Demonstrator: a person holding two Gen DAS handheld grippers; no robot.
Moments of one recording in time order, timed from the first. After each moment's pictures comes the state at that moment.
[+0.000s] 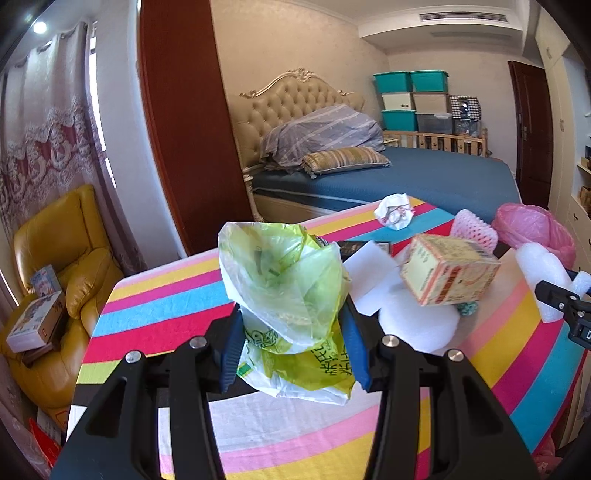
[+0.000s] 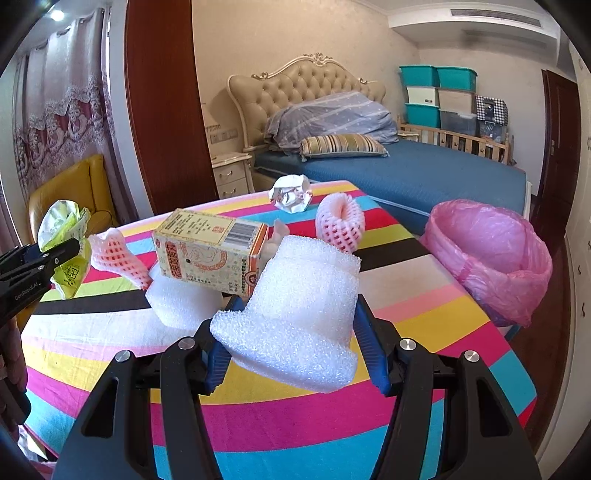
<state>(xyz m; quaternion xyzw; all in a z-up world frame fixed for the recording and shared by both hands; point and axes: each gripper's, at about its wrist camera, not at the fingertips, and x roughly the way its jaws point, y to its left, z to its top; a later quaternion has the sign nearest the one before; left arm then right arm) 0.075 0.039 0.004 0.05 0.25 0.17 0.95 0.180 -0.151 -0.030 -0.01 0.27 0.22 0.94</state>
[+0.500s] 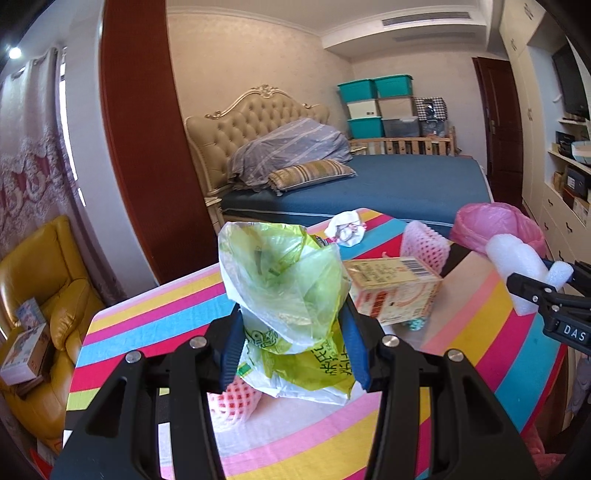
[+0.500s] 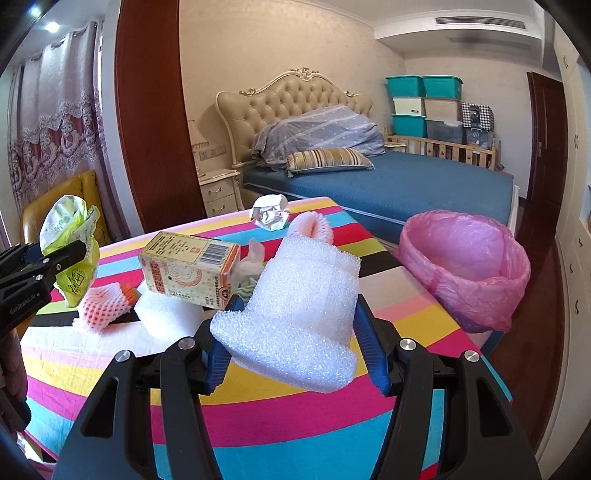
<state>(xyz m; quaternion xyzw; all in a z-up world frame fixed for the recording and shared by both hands) 0.084 -0.015 0.017 0.08 0.24 0.11 0.96 0.174 -0.182 -0.021 0.01 0.25 0.20 0.95</state>
